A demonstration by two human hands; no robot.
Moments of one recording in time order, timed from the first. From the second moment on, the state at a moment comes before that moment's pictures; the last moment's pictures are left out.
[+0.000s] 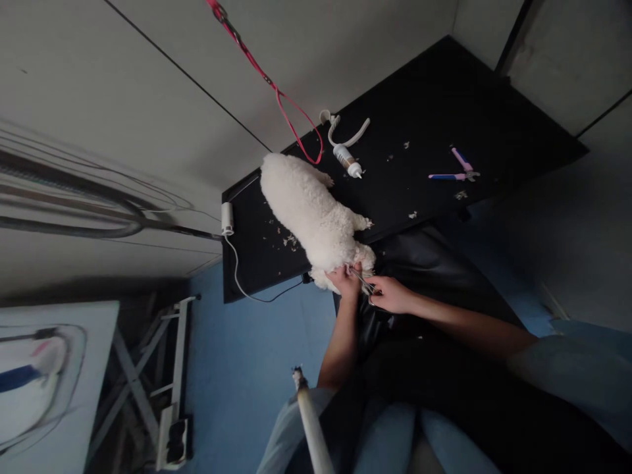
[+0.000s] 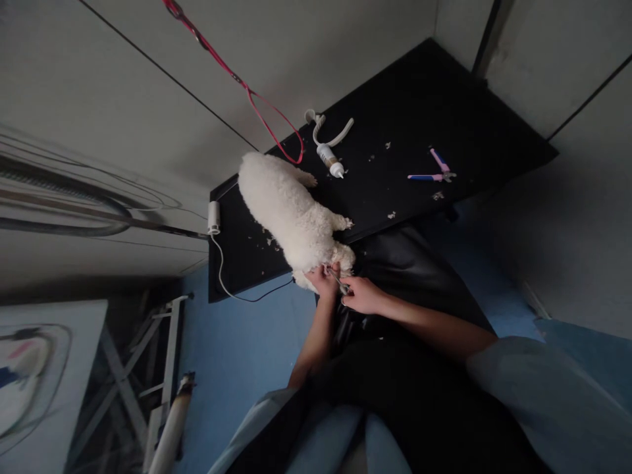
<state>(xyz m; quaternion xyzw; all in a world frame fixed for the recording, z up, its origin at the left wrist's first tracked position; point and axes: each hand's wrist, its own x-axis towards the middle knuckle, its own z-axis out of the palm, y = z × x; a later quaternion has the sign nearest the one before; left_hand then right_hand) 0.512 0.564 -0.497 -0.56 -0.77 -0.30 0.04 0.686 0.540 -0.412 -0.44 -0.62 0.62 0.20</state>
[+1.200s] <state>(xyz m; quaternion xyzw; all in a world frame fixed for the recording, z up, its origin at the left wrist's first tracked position) 0.517 0.563 -0.489 -0.60 -0.73 -0.31 0.06 0.688 0.535 -0.408 -0.45 -0.63 0.60 0.21</state>
